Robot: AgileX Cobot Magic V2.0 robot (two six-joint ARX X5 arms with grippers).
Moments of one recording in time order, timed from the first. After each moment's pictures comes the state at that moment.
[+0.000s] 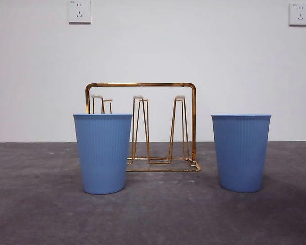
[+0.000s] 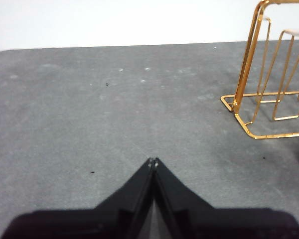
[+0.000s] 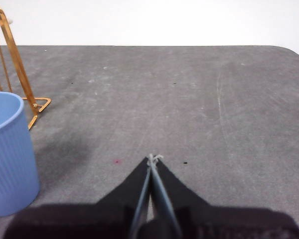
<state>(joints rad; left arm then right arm) 0.03 0.04 0.02 -0.17 0.06 -0.02 0.02 0.01 0.02 -0.19 -0.01 -0.03</state>
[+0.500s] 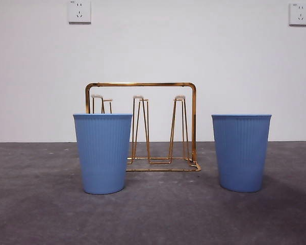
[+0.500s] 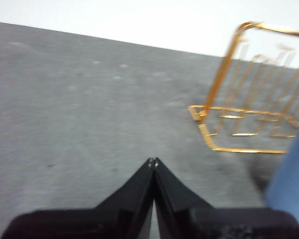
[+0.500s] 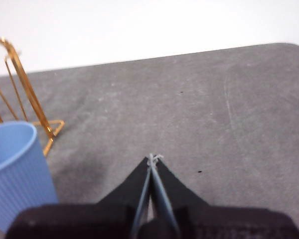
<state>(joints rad) 0.03 0.04 0.04 -0.18 0.17 -0.20 0.02 0.01 0.03 -0.15 -0.03 0.13</state>
